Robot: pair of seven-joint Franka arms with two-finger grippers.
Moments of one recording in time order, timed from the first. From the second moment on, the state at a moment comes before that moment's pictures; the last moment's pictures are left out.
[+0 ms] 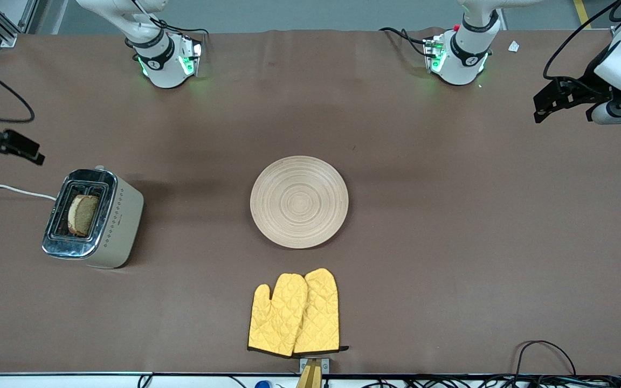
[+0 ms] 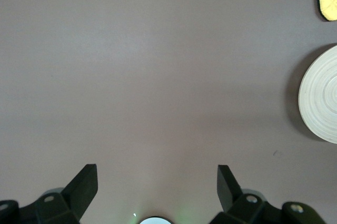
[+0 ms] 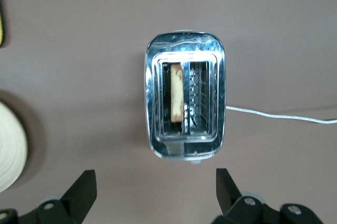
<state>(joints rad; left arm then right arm) 0.00 -0.07 -0.15 -1.56 0.02 1.47 -0.14 -0.06 0.06 -0.03 -1.62 0.01 1.67 0.03</state>
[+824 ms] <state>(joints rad) 0.00 -0.06 -0.15 -1.56 0.02 1.47 -0.14 -0.12 0.42 -0.03 -1.62 0.09 1.84 -0.03</state>
